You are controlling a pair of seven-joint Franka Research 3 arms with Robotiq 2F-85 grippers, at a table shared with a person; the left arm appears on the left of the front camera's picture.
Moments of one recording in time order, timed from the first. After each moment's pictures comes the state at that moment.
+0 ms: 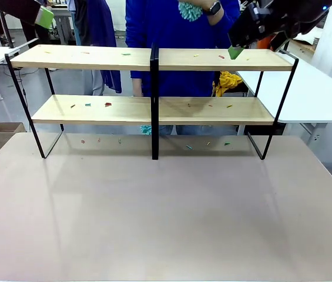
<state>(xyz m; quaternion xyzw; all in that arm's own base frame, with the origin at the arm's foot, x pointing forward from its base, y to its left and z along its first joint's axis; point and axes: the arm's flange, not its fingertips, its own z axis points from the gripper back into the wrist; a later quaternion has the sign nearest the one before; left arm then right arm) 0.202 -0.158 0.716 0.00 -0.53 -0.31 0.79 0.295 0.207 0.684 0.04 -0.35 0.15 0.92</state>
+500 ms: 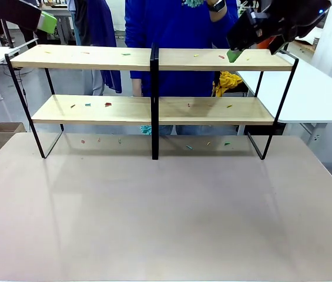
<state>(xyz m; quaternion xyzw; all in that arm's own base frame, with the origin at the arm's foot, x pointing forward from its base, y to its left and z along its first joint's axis) 0.217 -0.146 0.702 -0.04 -0.53 -0.31 0.79 0.302 0.208 0.678 0.04 -0.35 0.15 0.93</state>
